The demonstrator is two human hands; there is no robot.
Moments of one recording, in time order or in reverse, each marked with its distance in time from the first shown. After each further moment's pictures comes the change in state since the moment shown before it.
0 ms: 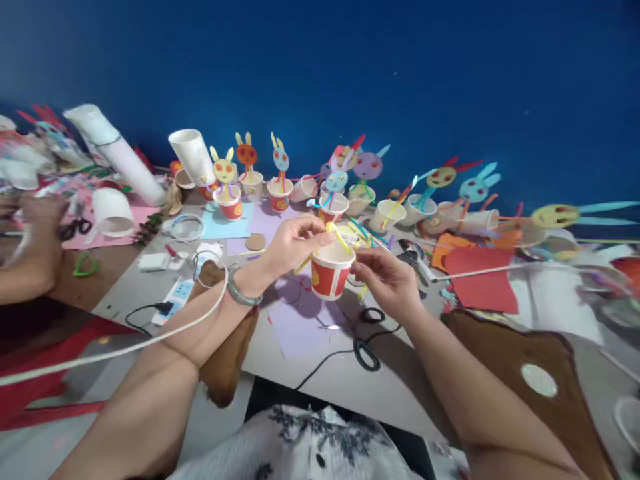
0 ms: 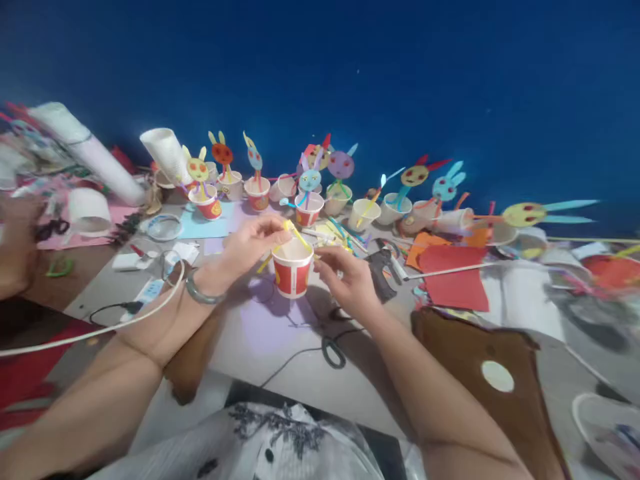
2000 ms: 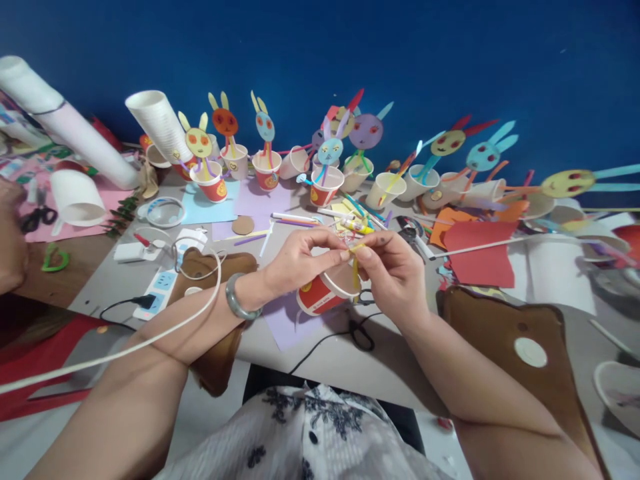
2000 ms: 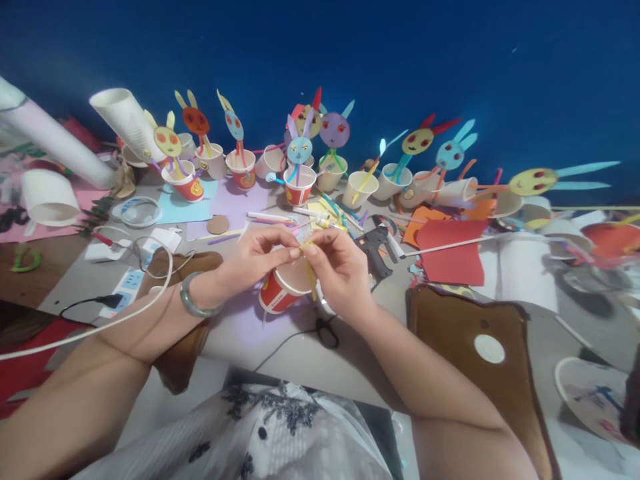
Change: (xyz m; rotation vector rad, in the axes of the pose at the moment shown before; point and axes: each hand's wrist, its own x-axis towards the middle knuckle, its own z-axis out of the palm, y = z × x) left_hand -0.032 0.007 0.037 -0.074 -0.147 -0.064; right_hand -0.009 -0.048 0.011 0.179 0.151 0.143
